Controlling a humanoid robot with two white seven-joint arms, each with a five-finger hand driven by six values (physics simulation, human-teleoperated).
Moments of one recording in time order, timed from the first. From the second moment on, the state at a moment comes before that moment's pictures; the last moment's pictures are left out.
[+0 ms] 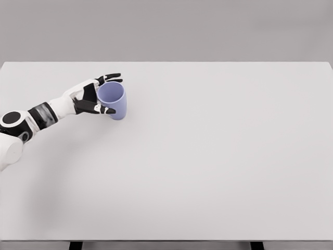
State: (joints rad) left arm -0.76 0.60 -0.97 -0.91 1.05 -0.21 -0.61; right arm -0.10 0.00 -0.33 0.30 -0.75 -0.19 0.61
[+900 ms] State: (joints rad) left arm -0.22 1.11 -0.55 -1.58 1.31 -0.26 -0.61; right arm -0.10 0.00 -0.33 0.30 -0.75 -0.19 0.61
